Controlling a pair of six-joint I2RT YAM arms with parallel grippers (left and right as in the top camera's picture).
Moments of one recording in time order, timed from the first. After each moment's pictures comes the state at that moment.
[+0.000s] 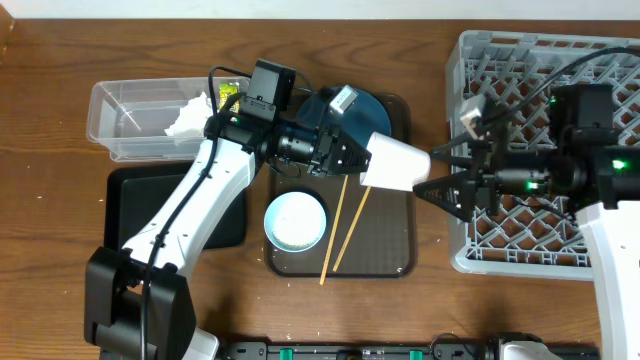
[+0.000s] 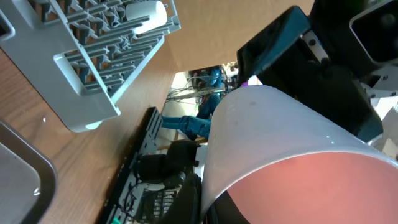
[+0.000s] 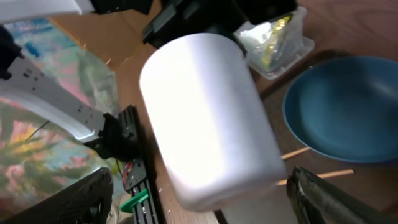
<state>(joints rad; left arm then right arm) -0.35 1.66 1.31 -0.60 1.40 -0.41 0.02 1.31 1.38 -1.23 -1.10 -0.56</state>
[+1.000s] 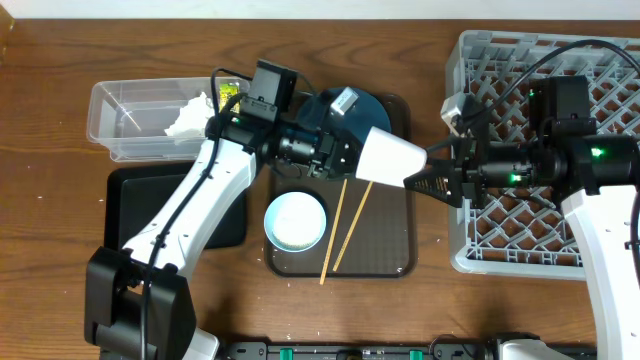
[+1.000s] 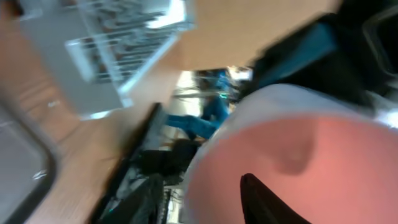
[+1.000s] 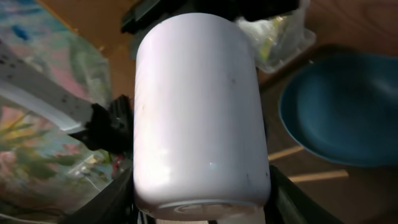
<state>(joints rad) -0.36 1.66 1.31 -0.66 1.33 -0.43 0.07 1.36 1.38 -1.19 -1.02 -0.55</state>
